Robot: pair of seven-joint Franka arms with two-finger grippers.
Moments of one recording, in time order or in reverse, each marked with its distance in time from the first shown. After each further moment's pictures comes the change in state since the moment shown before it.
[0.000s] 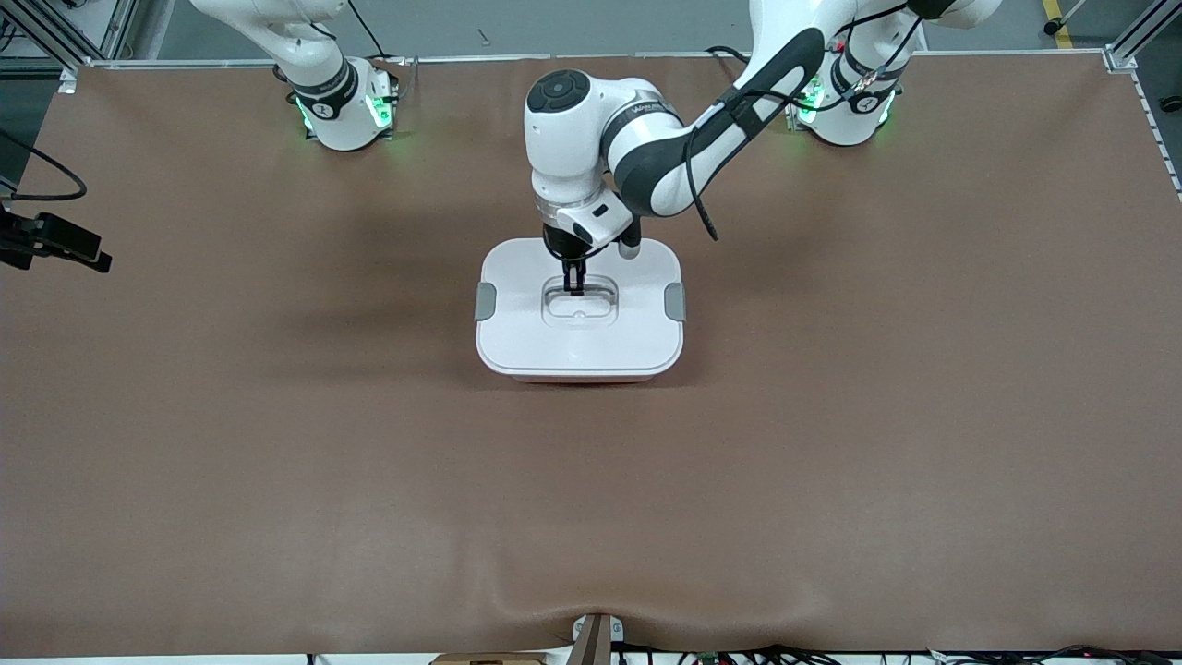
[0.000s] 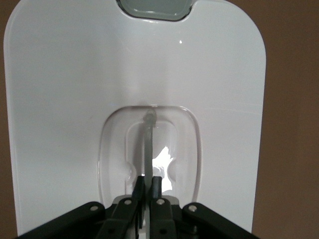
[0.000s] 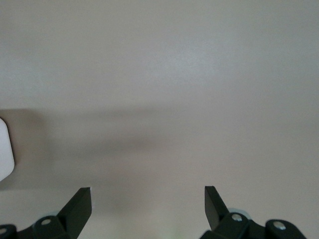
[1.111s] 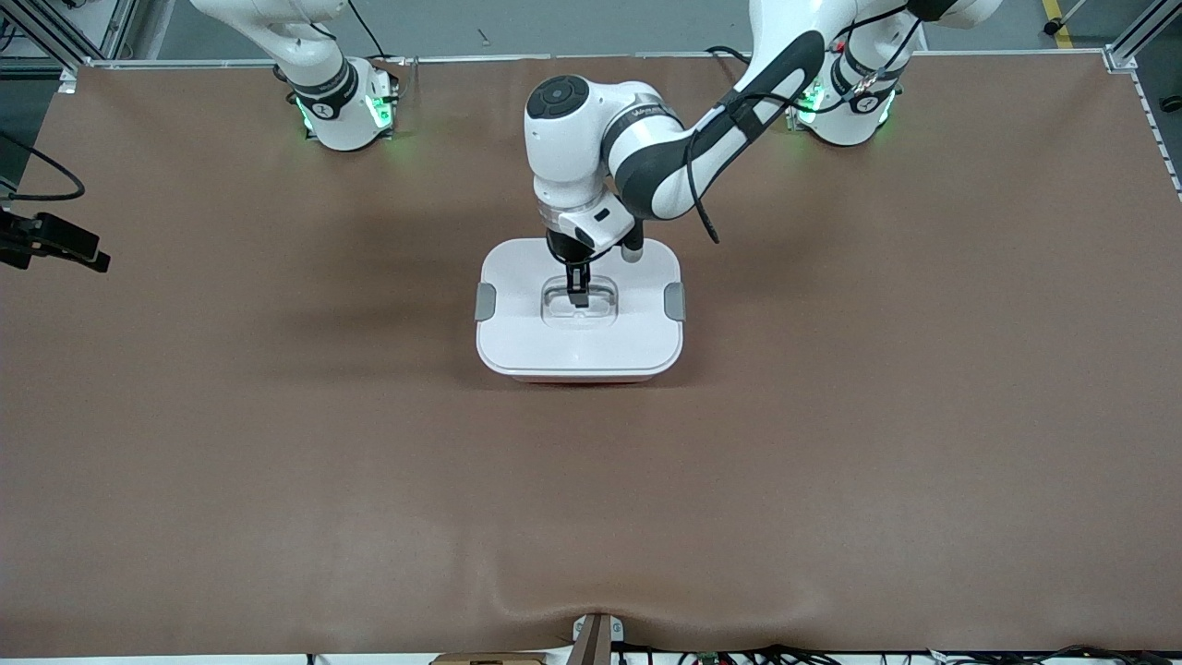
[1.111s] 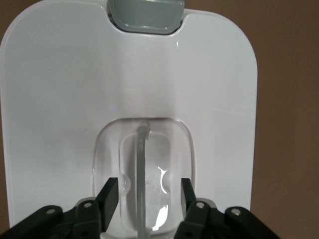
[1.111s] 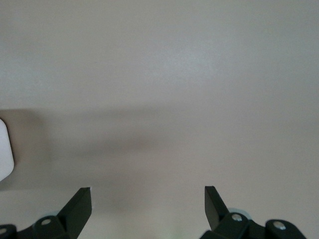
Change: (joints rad) left arm -0.001 0.000 0.006 0.018 0.006 -0.042 0.026; right arm -0.001 0.000 -0.002 0.000 0.000 -0.001 0.000
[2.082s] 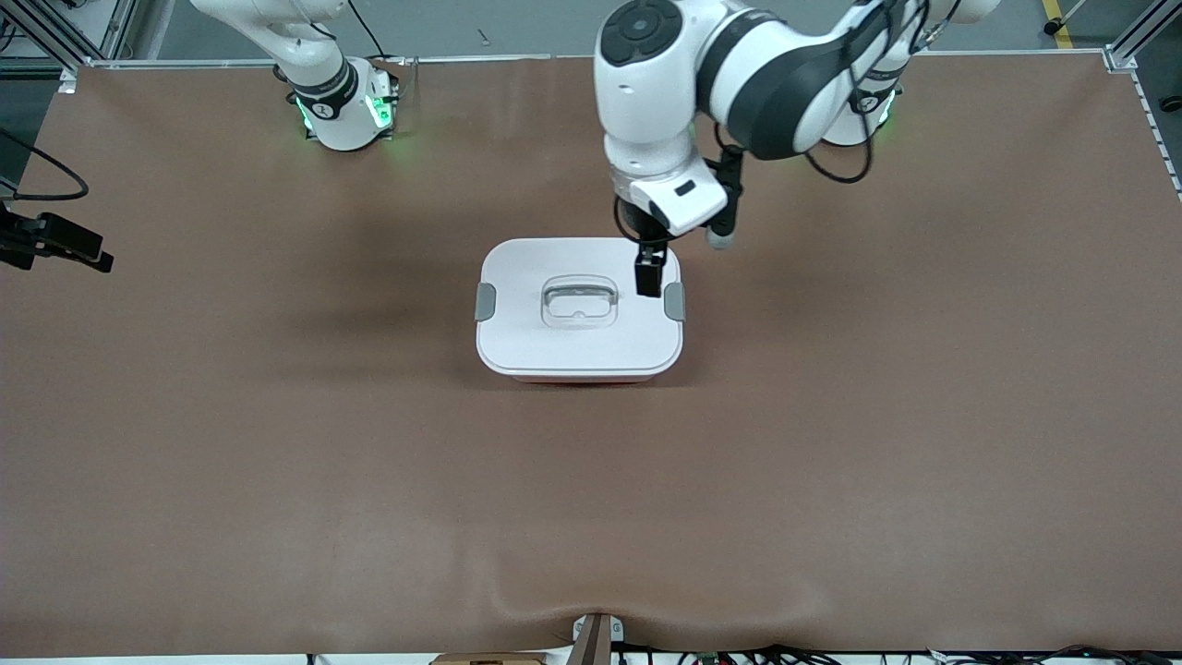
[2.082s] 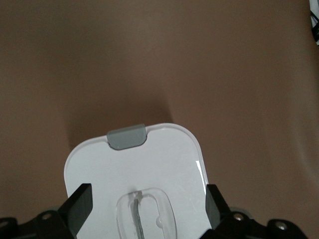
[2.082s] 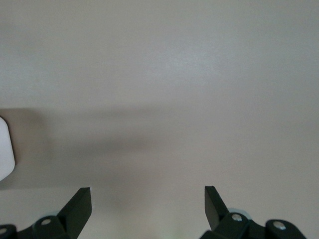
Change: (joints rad) left arm 0.174 -0.230 -0.003 0.088 -0.231 -0.353 0.601; right arm 0.001 0.000 0.006 0.000 0.000 0.000 0.000
